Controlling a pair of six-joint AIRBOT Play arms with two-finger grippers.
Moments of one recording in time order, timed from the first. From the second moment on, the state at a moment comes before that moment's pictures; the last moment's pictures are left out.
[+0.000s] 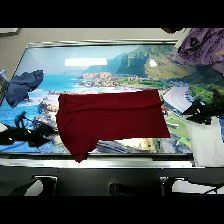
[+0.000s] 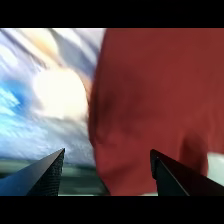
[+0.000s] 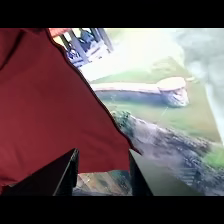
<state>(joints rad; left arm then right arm) 0.39 -1.01 0.59 0.97 -1.25 -1.50 -0.58 -1.53 1.29 2.09 -1.48 -1.67</state>
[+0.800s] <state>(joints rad) 0.08 -0.99 0.31 0.73 -1.08 -1.53 -0.59 -1.49 1.22 2.13 -1.45 -1.68</state>
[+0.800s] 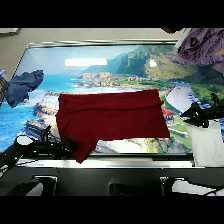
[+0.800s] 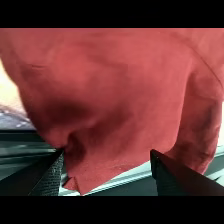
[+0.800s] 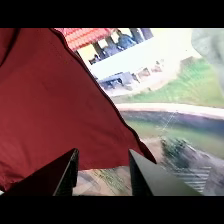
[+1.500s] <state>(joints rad) 0.13 -0.87 0.32 0.83 -1.22 -1.62 -0.59 -1.49 1.22 2.11 -1.44 -1.68</state>
